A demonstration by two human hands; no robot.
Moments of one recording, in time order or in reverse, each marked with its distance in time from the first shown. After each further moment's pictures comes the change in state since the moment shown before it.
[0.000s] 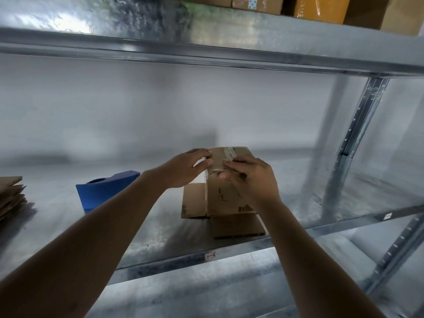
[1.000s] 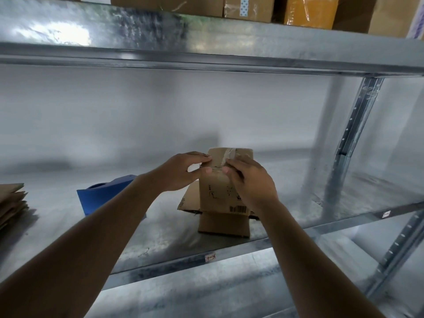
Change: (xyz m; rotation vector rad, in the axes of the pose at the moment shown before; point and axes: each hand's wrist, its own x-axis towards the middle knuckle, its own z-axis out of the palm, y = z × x) left_hand -0.013 0.004 -0.012 -0.060 0.045 0.127; right_hand -0.002 -0.005 -0.006 -0.028 -0.045 0.035
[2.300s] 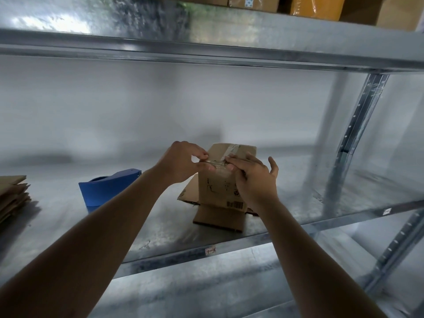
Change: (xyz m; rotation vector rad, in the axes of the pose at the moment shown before) left_hand 0.006 0.000 0.004 0.044 0.237 -0.036; right_hand -0.008 -0.002 0.005 -0.023 0.026 0.090
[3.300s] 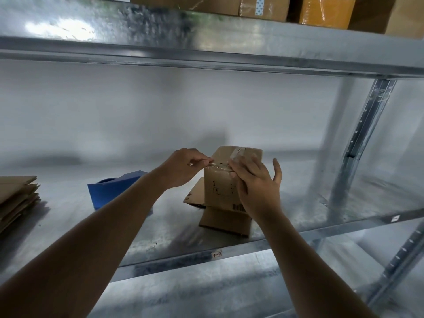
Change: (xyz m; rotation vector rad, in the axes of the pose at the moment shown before) left_hand -0.011 -0.003 -0.011 -0.124 -0.092 -0.055; right_hand -0.011 0.011 0.020 -0.204 0.209 -0.256
